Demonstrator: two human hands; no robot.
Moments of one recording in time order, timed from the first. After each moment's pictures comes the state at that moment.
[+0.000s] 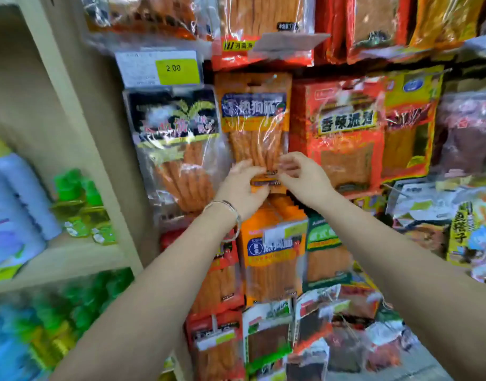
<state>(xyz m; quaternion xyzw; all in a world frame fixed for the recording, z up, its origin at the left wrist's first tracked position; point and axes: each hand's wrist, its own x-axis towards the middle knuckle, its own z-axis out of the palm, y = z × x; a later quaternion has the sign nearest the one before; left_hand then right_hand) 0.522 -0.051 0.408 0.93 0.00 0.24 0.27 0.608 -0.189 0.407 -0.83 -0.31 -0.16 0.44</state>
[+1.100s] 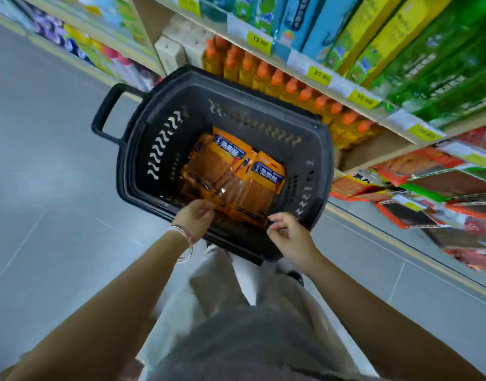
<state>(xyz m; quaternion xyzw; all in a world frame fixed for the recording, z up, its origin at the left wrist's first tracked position) -0.064 0.096 -0.003 0.61 0.62 -0.05 0.50 0.128 -0.033 0.010 -0.78 -0.32 0.49 0.22</state>
